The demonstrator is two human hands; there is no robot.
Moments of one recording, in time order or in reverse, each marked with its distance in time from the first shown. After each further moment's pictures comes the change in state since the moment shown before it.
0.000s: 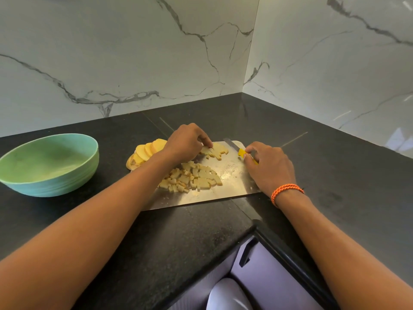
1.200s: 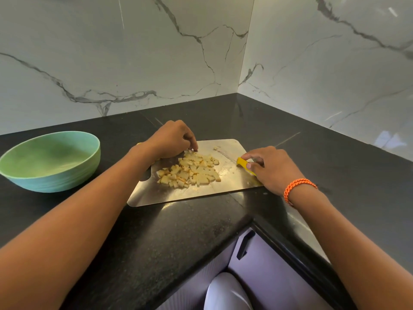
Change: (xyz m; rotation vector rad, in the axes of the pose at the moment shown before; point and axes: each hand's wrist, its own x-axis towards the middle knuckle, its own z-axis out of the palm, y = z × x) left_hand -0.022 -0.012 -0.038 -0.028 -0.138 0.016; right_hand -0.019 -0.011 -0.041 0.081 -0.347 0.102
